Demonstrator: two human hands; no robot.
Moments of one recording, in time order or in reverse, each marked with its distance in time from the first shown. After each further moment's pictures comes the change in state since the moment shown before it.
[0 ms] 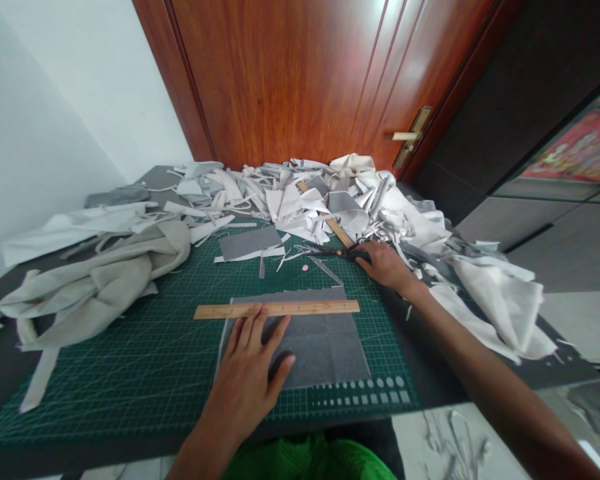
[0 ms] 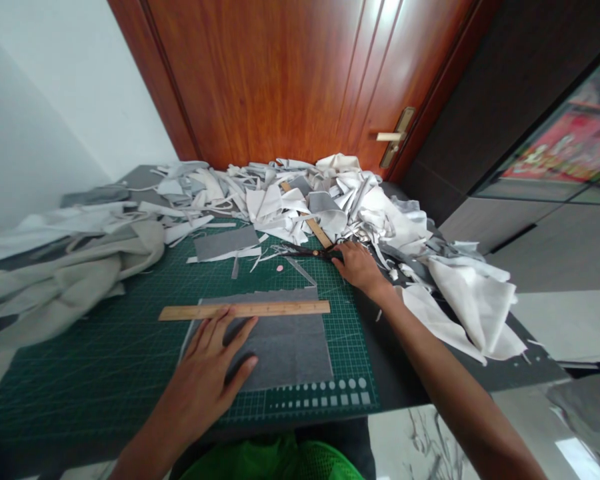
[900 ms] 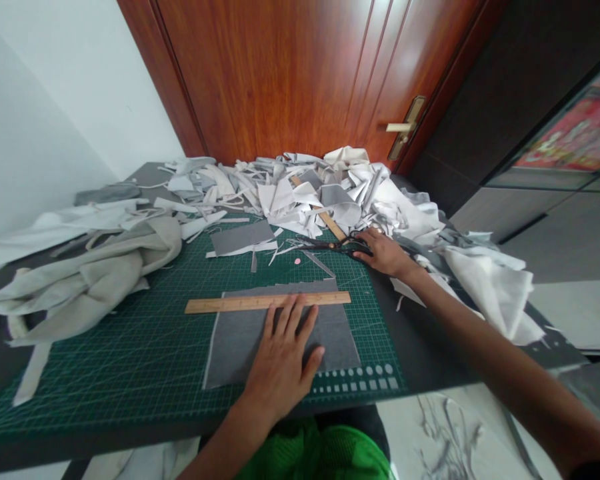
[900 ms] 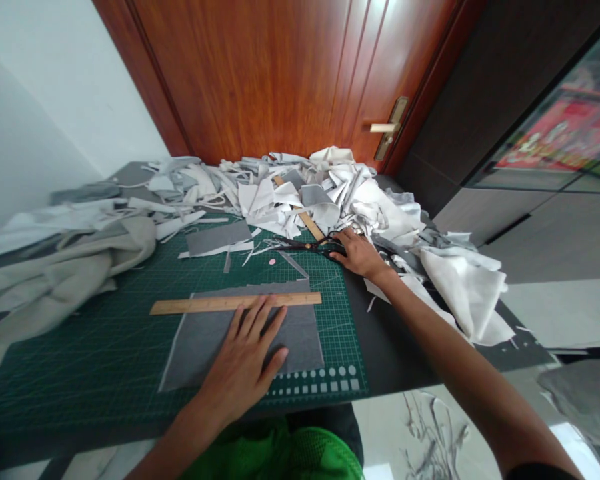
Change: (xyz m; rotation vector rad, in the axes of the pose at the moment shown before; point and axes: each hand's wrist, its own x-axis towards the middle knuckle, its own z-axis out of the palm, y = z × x) left_hand 0.030 0.055 0.013 -0.055 -0.108 0.090; right_hand -0.005 0.038 -0.007 -0.105 -0.084 -0.066
